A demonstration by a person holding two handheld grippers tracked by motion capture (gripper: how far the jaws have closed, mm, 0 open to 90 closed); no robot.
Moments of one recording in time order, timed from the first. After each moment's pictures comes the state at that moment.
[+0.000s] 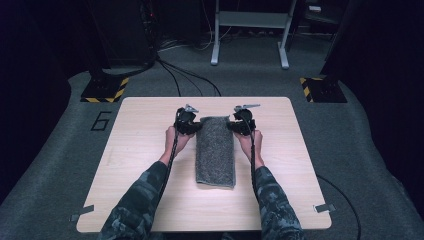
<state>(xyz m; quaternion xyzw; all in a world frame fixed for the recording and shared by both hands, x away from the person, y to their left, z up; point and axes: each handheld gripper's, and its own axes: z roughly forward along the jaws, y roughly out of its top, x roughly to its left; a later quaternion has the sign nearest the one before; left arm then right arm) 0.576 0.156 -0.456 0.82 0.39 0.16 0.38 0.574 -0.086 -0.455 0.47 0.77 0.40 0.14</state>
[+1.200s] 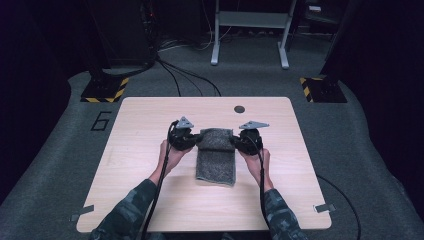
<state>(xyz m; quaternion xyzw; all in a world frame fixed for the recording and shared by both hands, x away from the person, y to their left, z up) 0.501 0.168 -0.455 0.82 0.33 0.14 0.44 0.485 -0.097 -0.450 0.43 0.78 0.44 0.16</state>
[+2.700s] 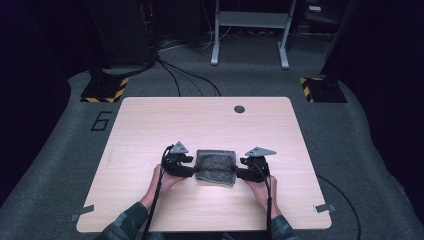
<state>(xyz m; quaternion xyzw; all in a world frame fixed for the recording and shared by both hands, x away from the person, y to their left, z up) 0.449 0.184 -0.492 0.83 0.35 0.08 0.42 0.422 -0.117 -0.485 0.43 0.78 0.43 0.14</state>
